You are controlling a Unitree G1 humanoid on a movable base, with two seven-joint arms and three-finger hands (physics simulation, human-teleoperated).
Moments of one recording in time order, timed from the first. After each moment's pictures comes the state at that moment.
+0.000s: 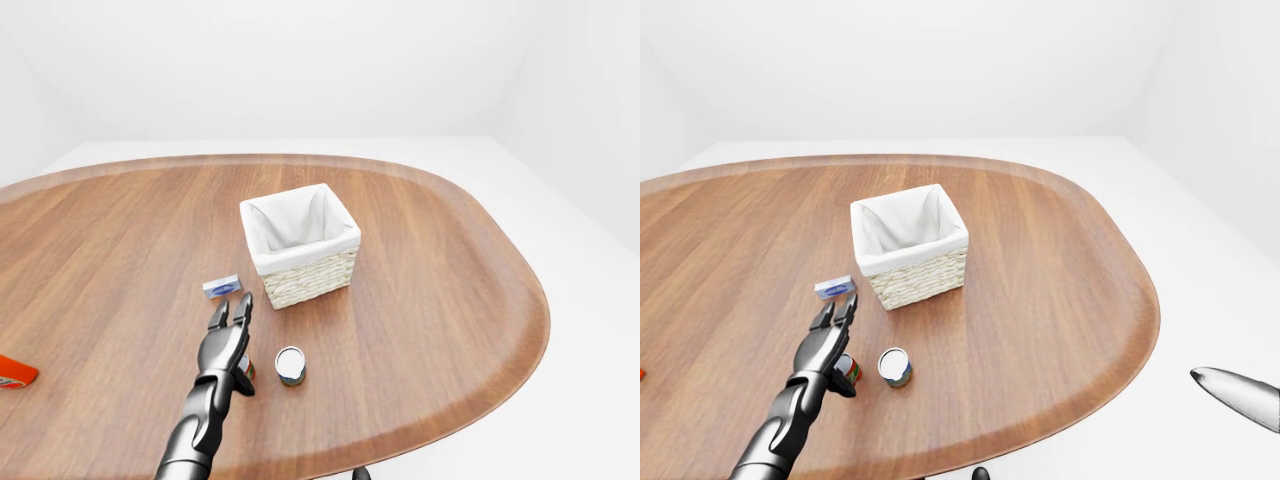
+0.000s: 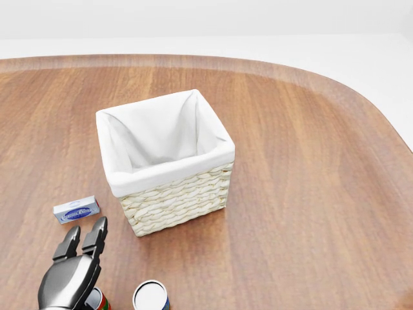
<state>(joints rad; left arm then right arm) -0.04 0.19 0.00 0.45 1.05 -0.09 0.16 0.18 -0.12 -1.04 -1.05 0.58 0.09 0.06</state>
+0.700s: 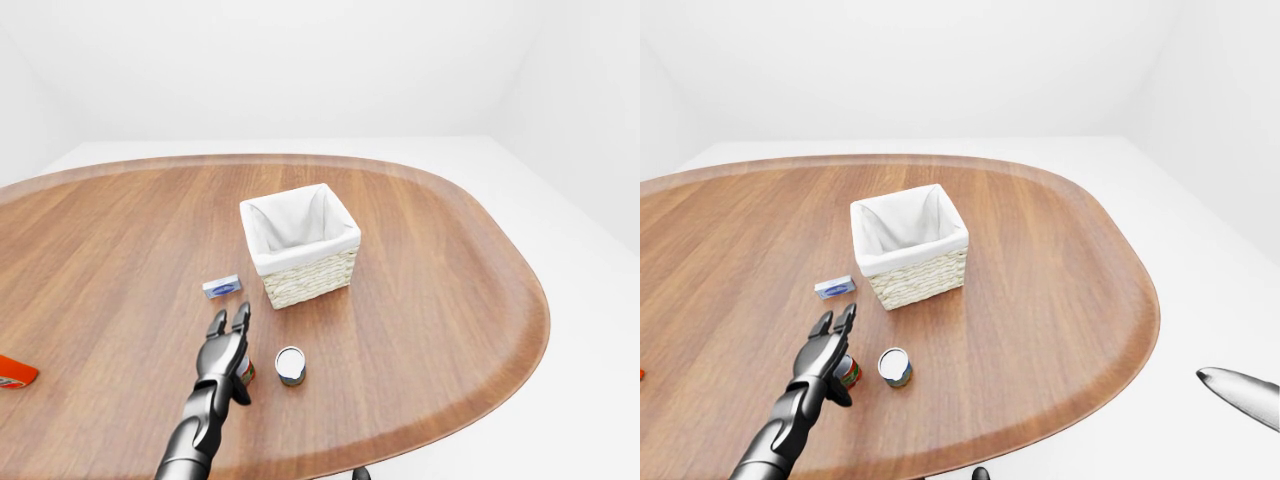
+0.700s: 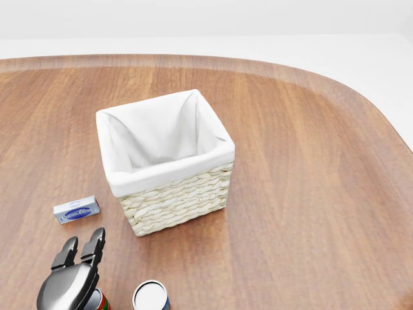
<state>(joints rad) -0.06 0.21 -0.02 0.55 1.06 -0.07 0.17 0.18 -0.14 -1.06 -1.05 0.60 0.09 0.05</state>
